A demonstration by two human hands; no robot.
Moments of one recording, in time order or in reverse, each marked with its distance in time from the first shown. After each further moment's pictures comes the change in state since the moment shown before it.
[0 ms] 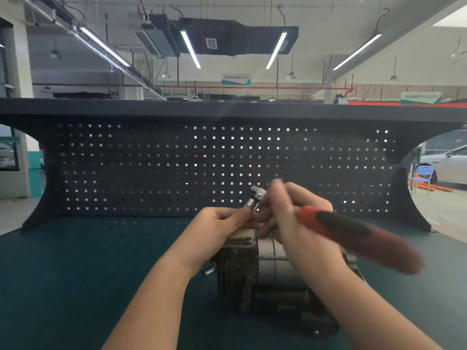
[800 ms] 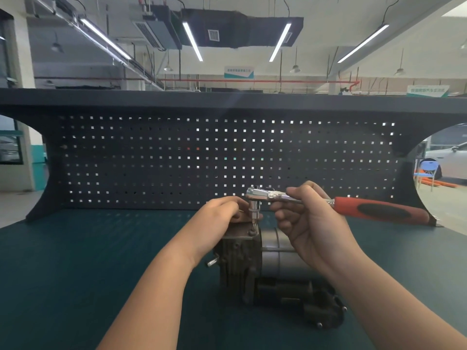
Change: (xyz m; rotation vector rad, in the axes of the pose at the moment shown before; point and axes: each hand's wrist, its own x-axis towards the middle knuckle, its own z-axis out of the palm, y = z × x) left_hand 0.001 0.001 -0.003 0.098 0.080 -0.046; right_hand 0.011 0.023 -0.011 0.689 0.019 0.483
